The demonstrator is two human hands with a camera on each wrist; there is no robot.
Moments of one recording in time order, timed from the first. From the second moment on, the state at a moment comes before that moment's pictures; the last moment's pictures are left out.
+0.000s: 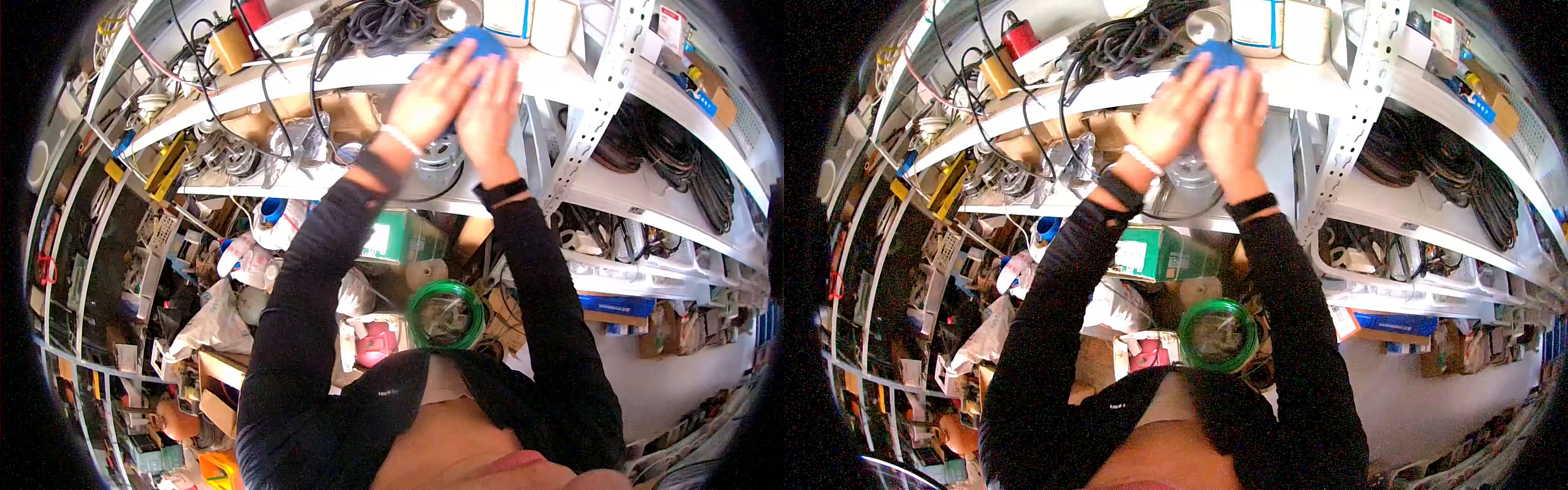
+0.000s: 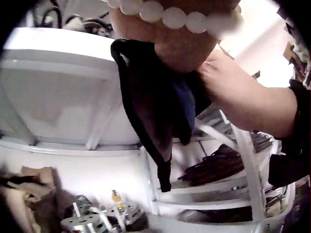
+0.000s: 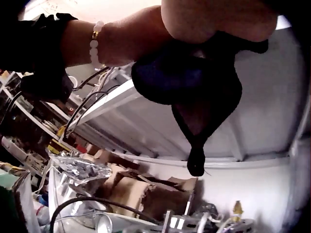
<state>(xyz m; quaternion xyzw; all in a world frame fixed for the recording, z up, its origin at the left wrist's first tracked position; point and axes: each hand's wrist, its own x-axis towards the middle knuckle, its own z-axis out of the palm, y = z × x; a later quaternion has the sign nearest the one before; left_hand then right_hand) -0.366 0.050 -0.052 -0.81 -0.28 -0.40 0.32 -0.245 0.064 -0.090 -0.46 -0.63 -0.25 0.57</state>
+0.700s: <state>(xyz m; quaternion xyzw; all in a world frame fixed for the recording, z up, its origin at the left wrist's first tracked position) -0.271 0.046 -0.071 -0.78 -0.24 -0.45 0.36 -0.132 0.007 -0.090 -0.46 -0.60 -0.38 0.54</state>
